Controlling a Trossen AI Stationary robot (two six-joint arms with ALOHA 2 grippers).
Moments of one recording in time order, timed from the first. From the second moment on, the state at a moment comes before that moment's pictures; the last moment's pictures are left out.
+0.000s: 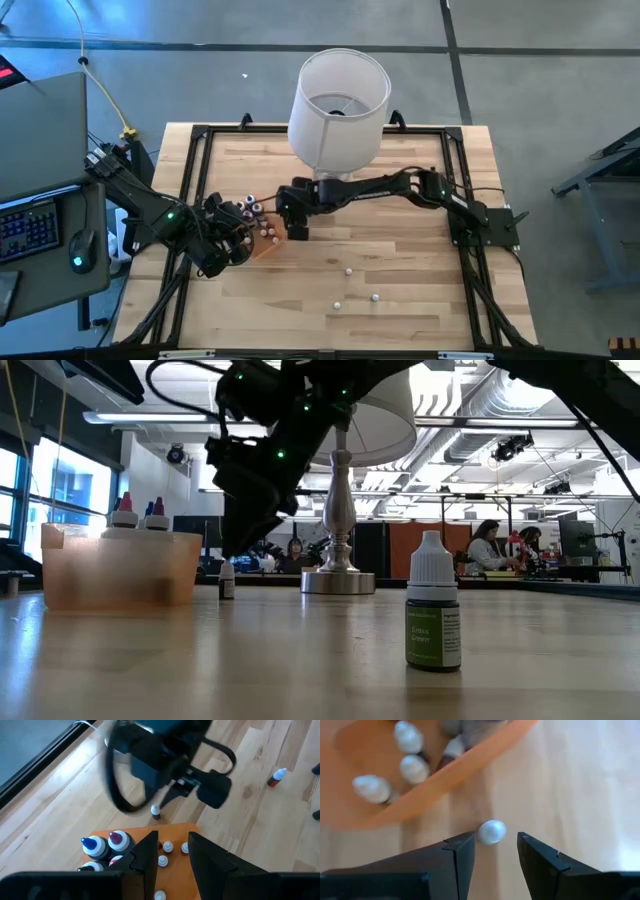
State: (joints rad) left arm -0.67 1.16 1.10 -1.15 -0.78 -1.08; right arm -0.02 2.32 1.93 -0.59 0.12 -0.02
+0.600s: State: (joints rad) left arm -0.67 1.16 1.10 -1.15 -0.78 -1.08; right arm -0.05 2.38 1.93 -0.52 0.06 -0.03
